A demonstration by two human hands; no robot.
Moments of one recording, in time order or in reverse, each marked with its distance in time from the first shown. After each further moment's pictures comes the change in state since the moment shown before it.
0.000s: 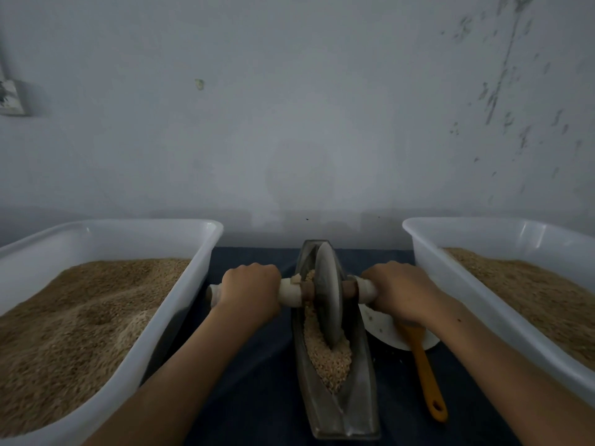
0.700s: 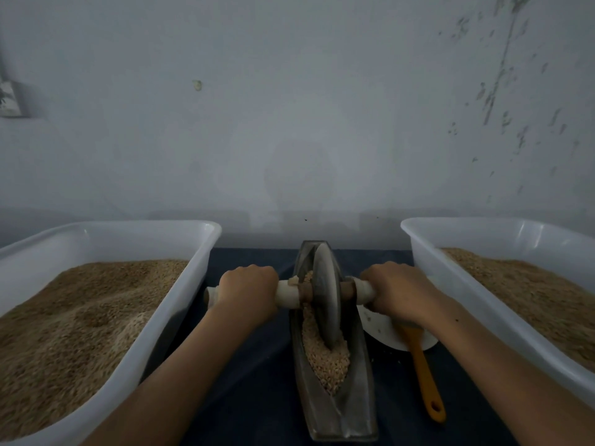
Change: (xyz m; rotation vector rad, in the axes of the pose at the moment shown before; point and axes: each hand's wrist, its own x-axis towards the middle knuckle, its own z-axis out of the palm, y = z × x) left_hand 0.000 -0.001 -0.001 -0.009 -0.015 0.012; right_hand 0.000 -0.003 -0.003 -0.012 -0.028 0.011
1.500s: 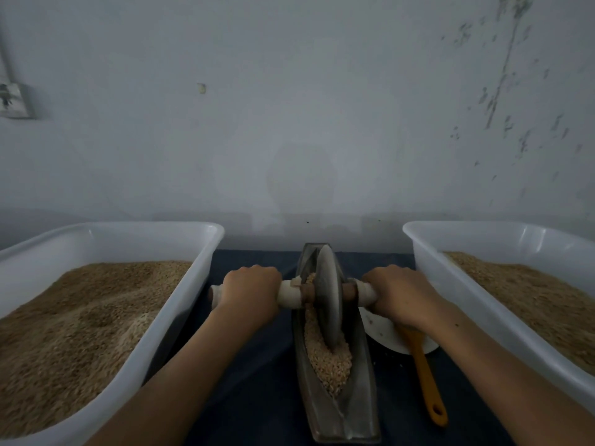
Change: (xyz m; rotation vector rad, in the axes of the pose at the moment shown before) left_hand 0.001 -0.001 0.001 -0.008 0.028 0.019; right_hand 0.000 0.000 0.004 0.017 0.038 0.018
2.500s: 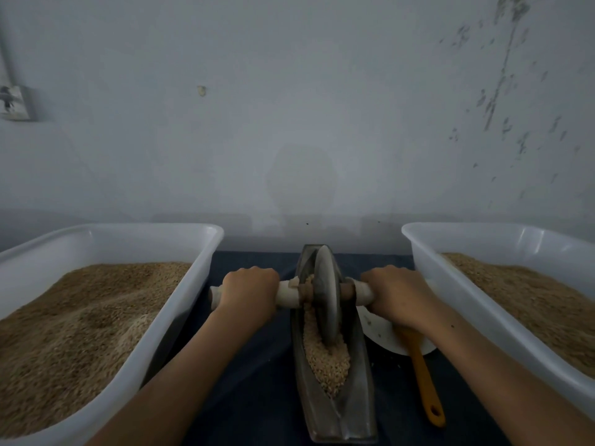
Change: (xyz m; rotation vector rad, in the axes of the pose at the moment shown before) left_hand -0.001 0.002 -0.002 0.031 -0.010 -0.022; right_hand -0.001 0.000 -0.001 -0.032 0.050 -0.026
